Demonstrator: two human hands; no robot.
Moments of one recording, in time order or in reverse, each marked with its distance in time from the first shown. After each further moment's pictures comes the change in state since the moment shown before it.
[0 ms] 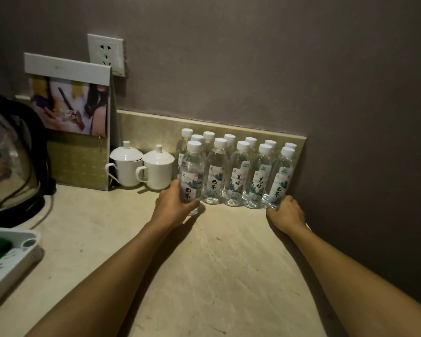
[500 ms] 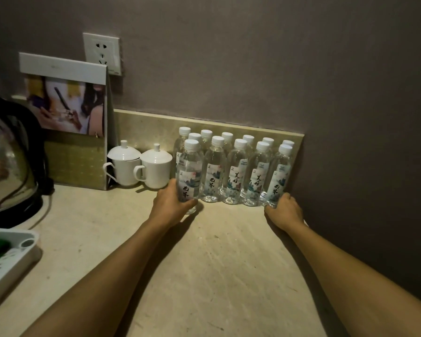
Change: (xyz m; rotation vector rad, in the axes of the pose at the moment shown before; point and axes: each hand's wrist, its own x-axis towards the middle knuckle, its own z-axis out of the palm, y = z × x) left_hand -0.002 0.003 -0.002 0.012 -0.010 0.002; right_hand -0.001 0.002 -0.002 -0.004 -0.012 -0.009
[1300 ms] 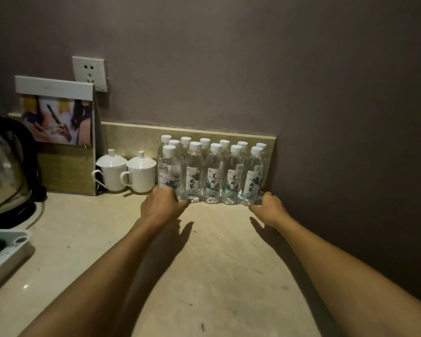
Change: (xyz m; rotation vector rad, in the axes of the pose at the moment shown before) left_hand -0.041 0.055 0.013 0.387 0.016 0.007; right_hand -0.028 0.025 -0.047 0.127 -0.125 -0.089
